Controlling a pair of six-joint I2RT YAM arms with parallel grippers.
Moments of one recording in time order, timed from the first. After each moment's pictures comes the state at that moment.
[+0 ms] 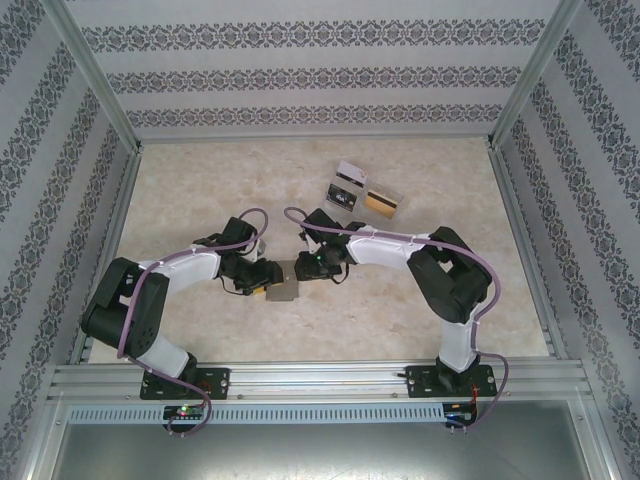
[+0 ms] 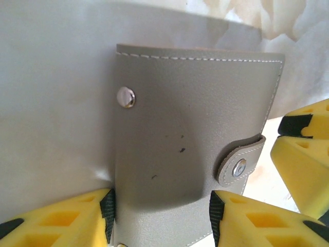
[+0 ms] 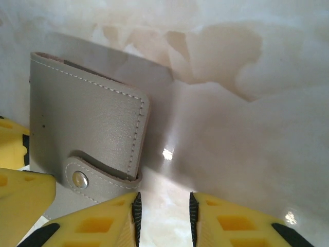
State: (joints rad) left arm -0.36 1.55 0.74 -0.42 0.48 -0.63; right arm 0.77 1.91 1.20 -0.45 -0.31 0.59
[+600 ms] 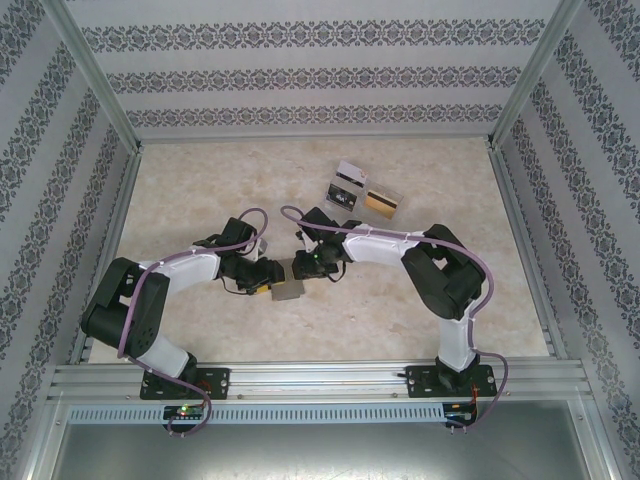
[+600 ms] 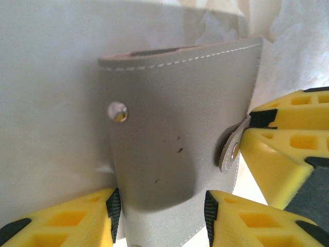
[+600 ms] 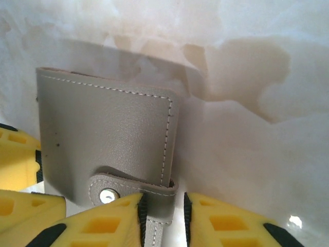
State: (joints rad) left arm -0.35 1.55 0.73 -0.36 0.53 -0.66; right arm 0.77 1.95 1.24 -0.45 -0.33 0.58
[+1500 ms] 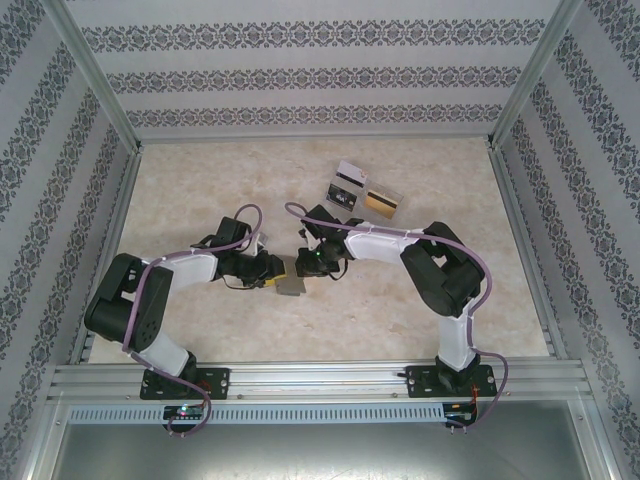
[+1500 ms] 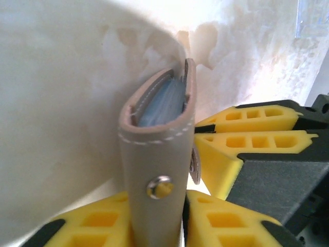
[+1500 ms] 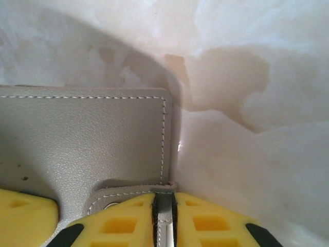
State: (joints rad) left arm -0.30 1.58 0.68 -0.15 0.70 -0.77; right arm 0.73 1.96 1.23 -0.43 -0.37 0.61
